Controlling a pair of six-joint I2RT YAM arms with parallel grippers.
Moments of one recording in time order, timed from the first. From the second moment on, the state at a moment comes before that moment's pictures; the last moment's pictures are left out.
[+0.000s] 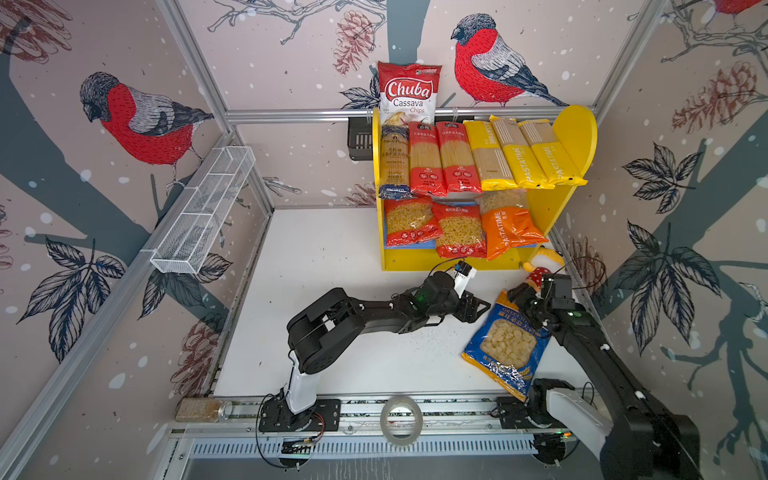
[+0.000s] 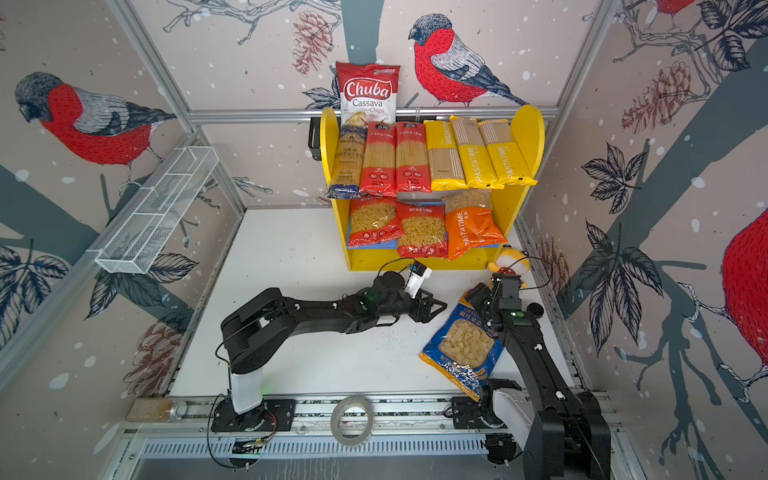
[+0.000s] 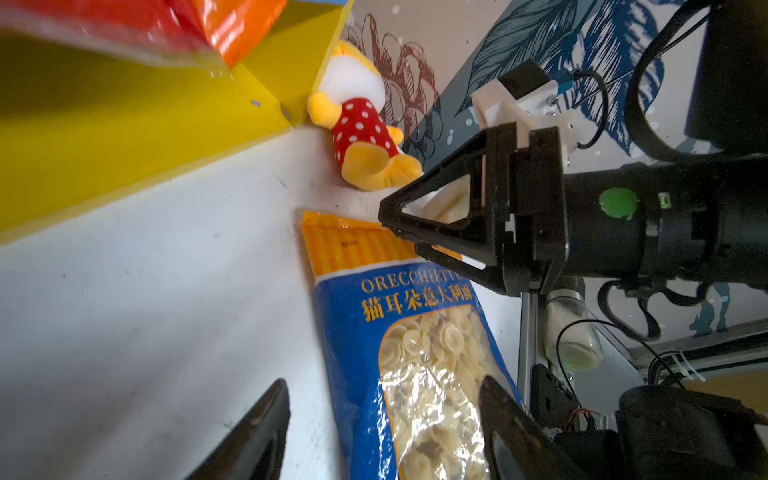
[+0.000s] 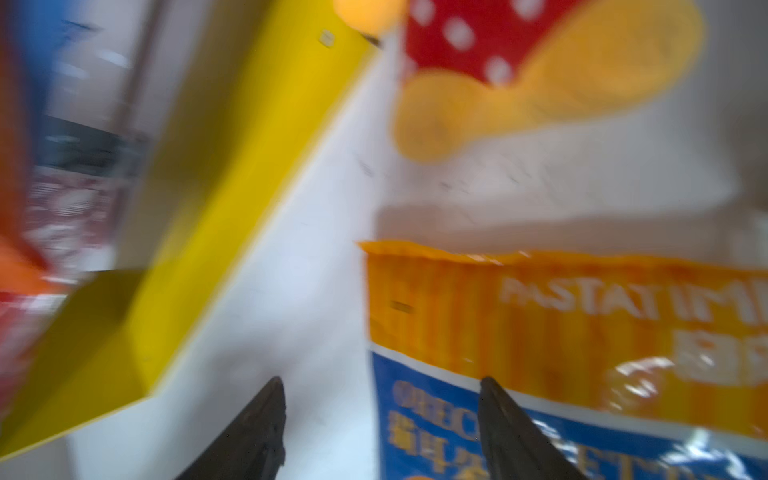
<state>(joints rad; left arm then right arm) -1.01 1.93 1.11 0.45 0.29 -0.50 0.01 0.98 0.51 -0.45 -0.09 0.79</state>
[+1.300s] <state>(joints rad) -1.01 1.81 0.85 0.39 0.15 -0.76 -0.03 1.01 0.46 -0.37 -0.23 0.65</state>
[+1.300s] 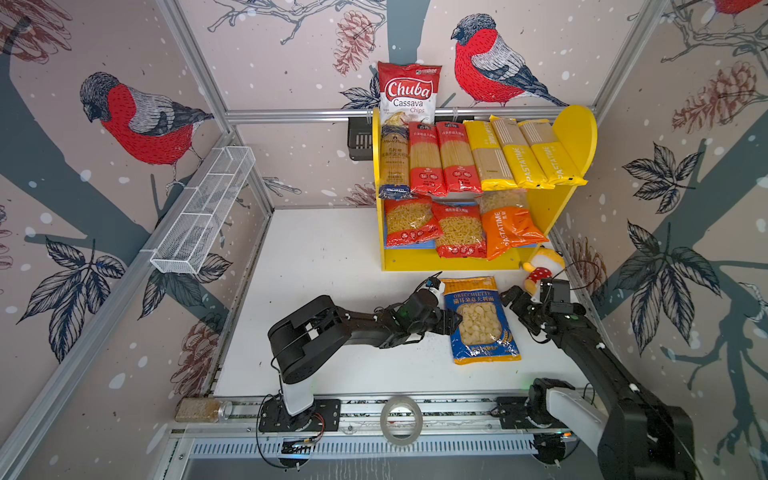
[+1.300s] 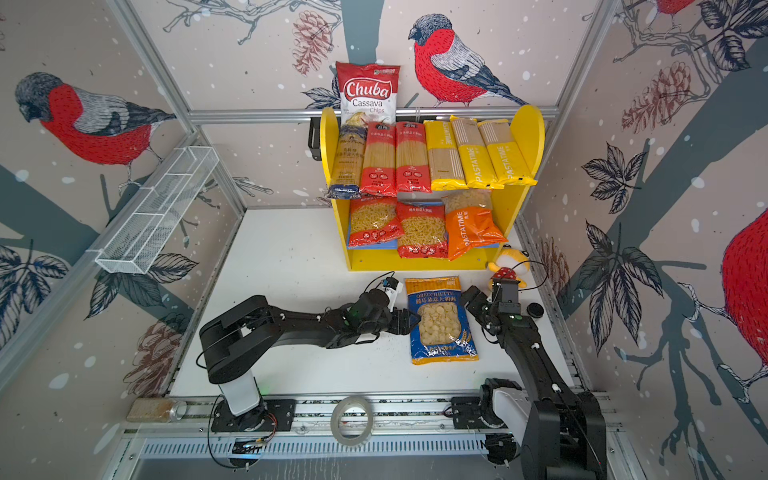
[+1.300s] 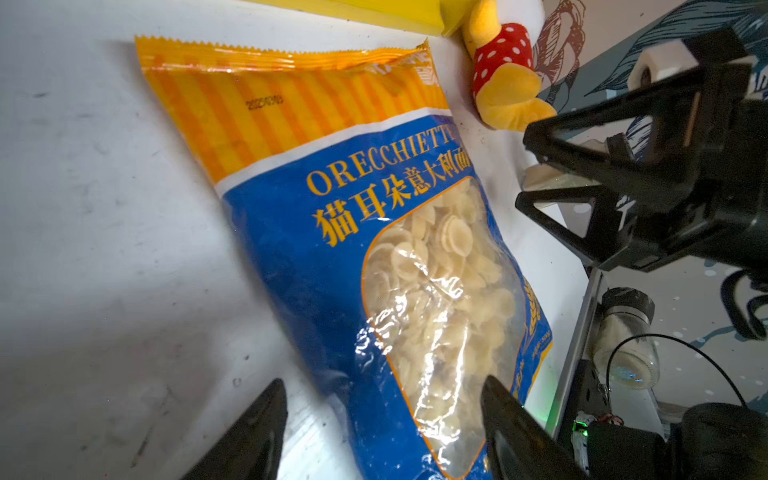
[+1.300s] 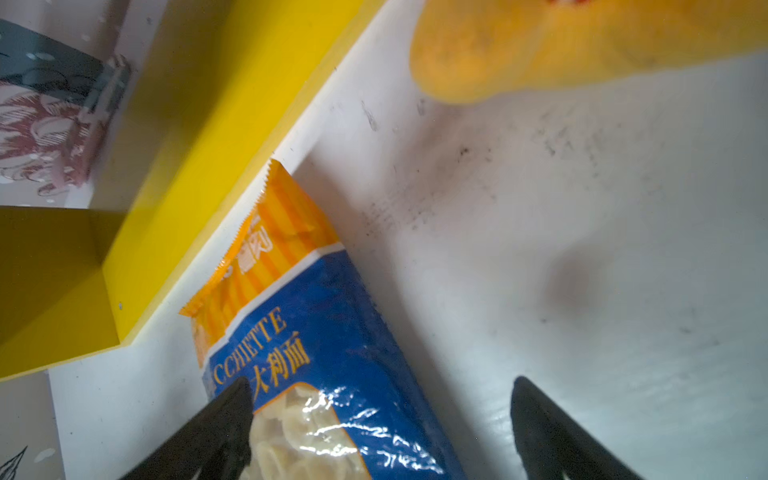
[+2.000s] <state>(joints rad) -0.89 1.92 0.88 0.47 0.27 -0.88 0.12 0.99 0.26 0.01 -0.47 0.86</state>
